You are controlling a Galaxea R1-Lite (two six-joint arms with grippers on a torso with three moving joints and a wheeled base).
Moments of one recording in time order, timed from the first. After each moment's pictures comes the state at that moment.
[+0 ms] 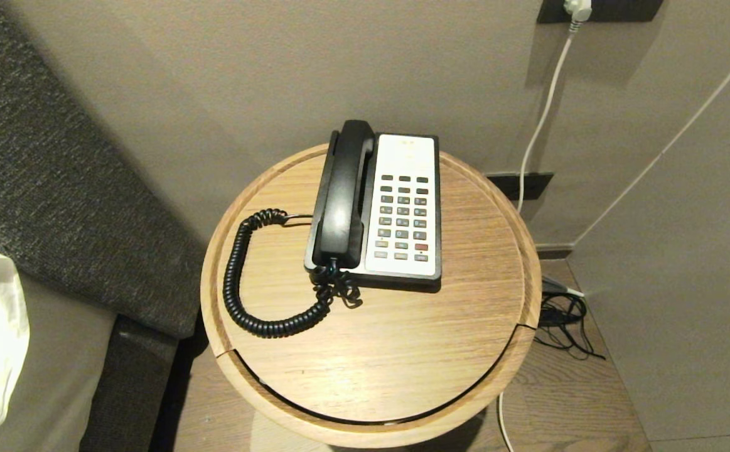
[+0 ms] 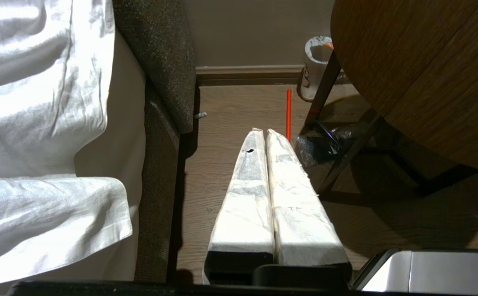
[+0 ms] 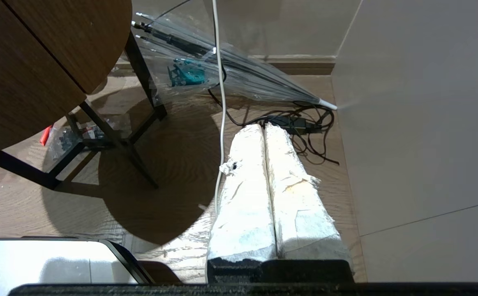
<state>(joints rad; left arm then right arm) 0.01 0.00 -0.01 0.04 0.00 0.03 -0.01 0.03 0.00 0.00 0.01 -0.06</state>
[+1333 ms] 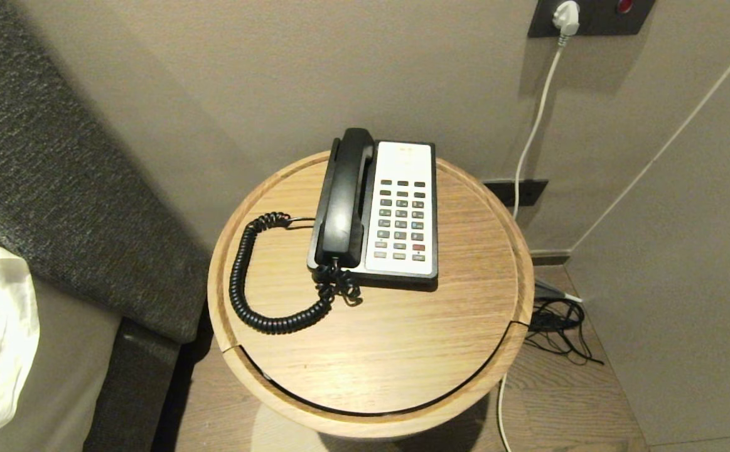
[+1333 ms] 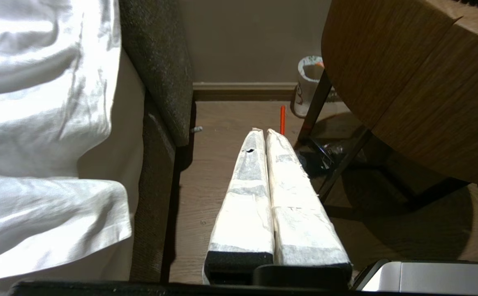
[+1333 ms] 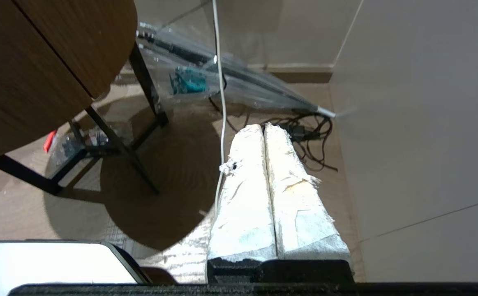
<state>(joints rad) 0.01 0.00 0.00 0.00 -0.01 0.00 -0.01 0.03 0.00 0.00 0.01 -0.06</state>
